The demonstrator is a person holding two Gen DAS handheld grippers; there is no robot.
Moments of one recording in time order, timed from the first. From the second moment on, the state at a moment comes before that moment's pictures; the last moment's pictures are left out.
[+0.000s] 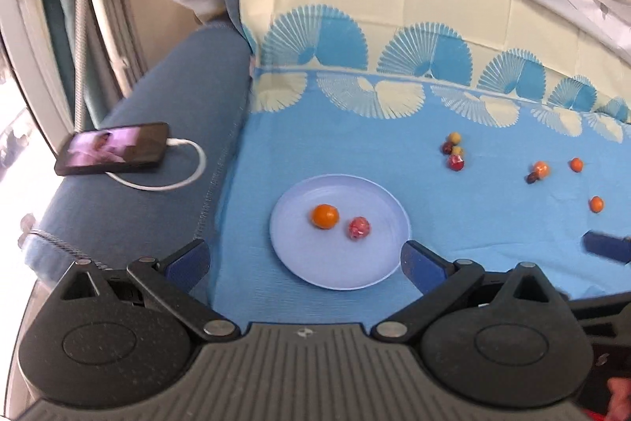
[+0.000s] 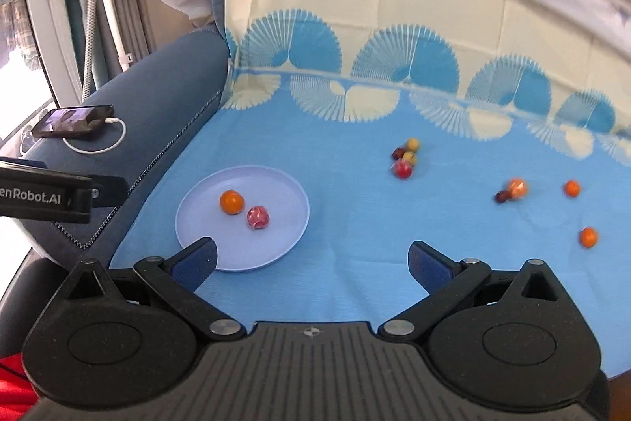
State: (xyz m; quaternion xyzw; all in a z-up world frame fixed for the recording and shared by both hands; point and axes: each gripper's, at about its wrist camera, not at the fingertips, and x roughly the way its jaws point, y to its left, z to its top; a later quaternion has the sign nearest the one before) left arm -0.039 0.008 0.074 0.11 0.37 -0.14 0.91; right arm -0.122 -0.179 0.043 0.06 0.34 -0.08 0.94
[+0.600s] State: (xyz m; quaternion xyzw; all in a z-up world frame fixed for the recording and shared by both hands) left arm -0.063 -0.005 0.073 0.17 0.36 -0.15 0.91; right arm -0.154 -0.200 0.047 0.10 0.31 -0.14 0.93
